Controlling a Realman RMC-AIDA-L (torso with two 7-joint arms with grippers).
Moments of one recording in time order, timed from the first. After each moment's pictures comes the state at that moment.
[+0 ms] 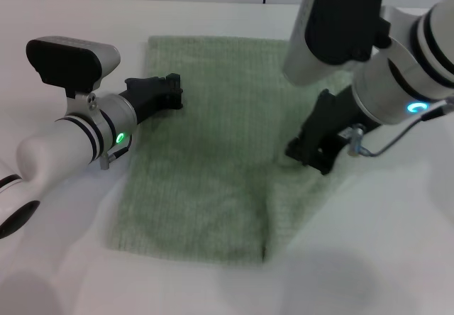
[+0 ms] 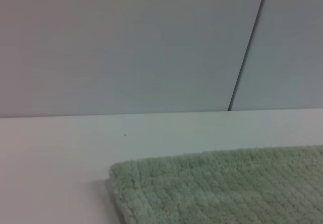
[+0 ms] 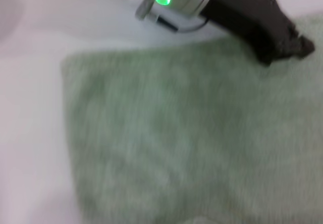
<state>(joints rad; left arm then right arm) -0.64 -2.06 -0.99 -0.32 2.88 0.45 -0.62 0.67 2.08 -1.67 -1.57 0.61 1.65 -0.66</state>
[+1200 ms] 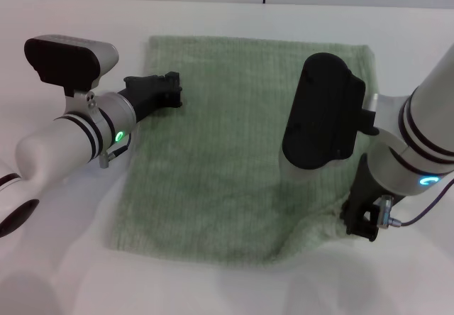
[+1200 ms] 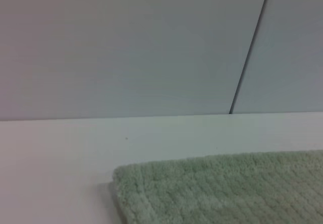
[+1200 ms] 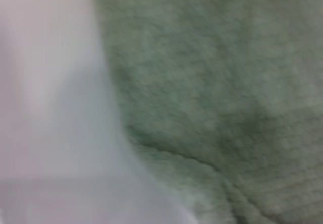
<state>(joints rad) -0.64 -2.06 -0.99 -0.33 2.88 0.45 -0.62 0.65 2.09 -1.93 -1.62 0.44 1.79 -0.45</state>
